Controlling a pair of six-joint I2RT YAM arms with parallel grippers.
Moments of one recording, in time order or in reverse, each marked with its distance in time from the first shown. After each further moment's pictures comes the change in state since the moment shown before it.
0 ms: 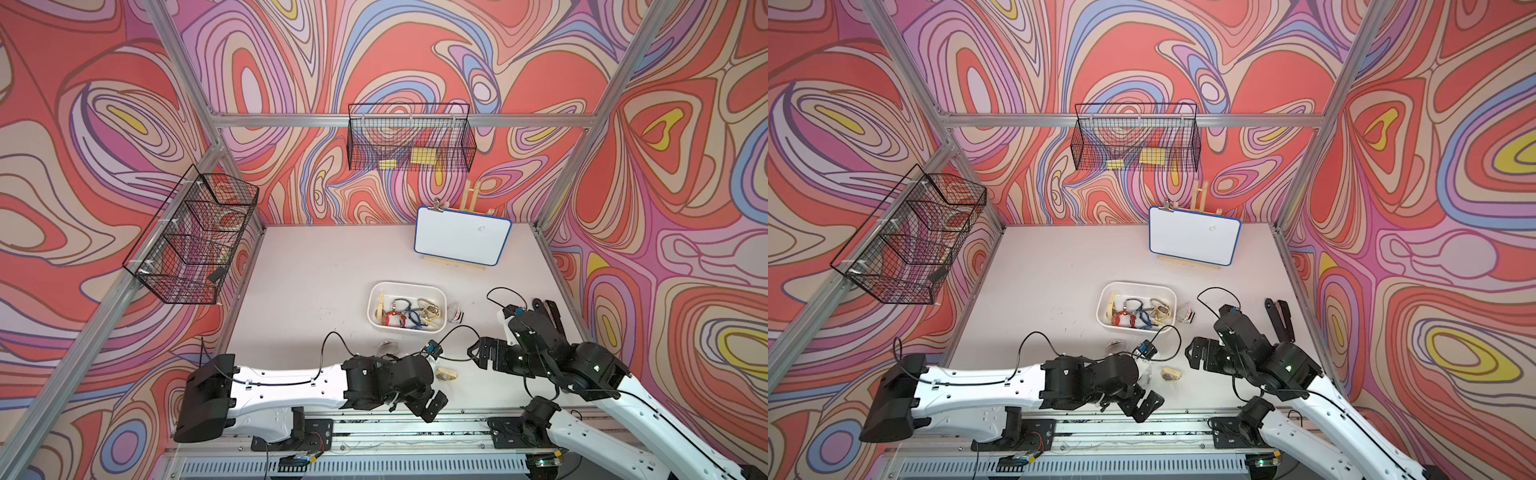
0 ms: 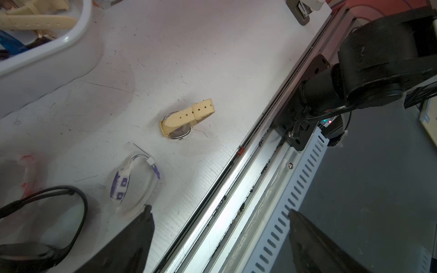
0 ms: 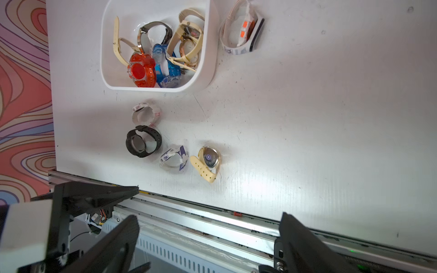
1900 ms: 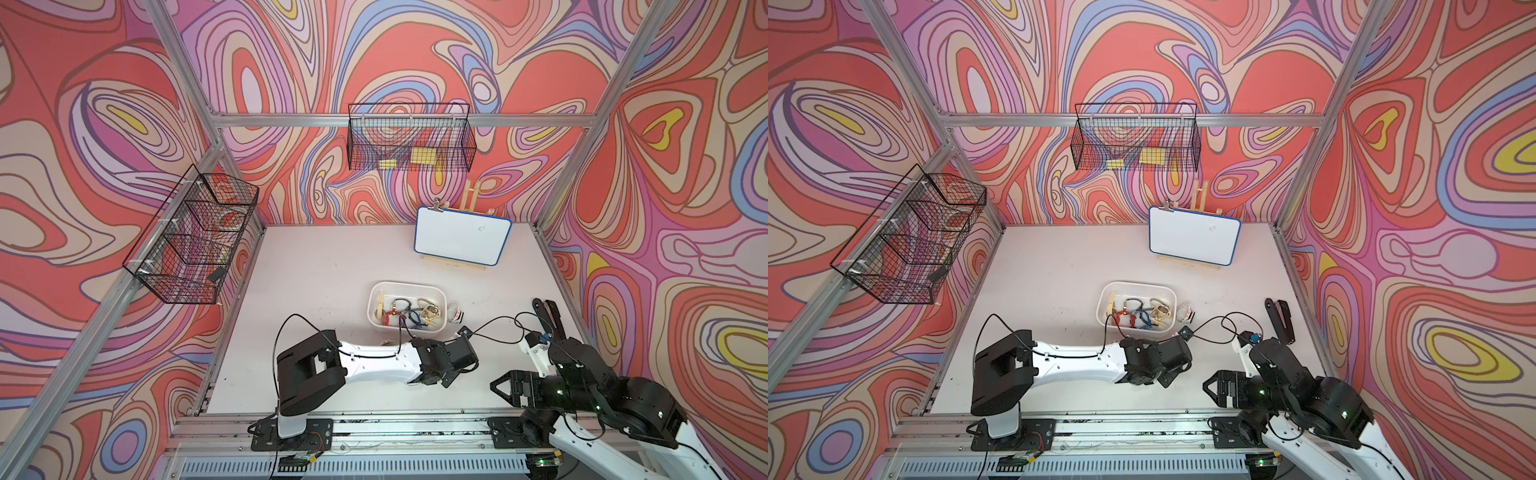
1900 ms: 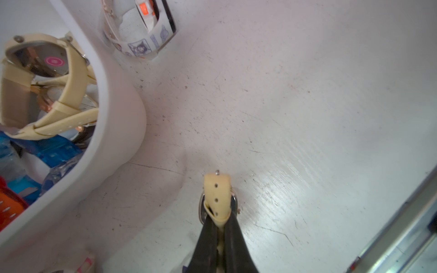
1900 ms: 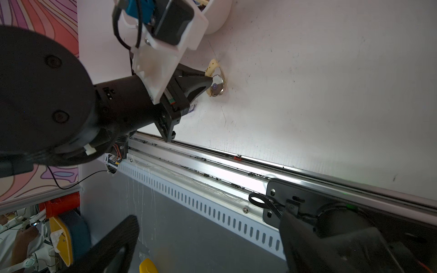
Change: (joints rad) left arm 0.099 0.517 0.384 -0.112 -0.235 0.200; right arm 0.000 -0.210 0.042 -0.240 -0.160 -0.061
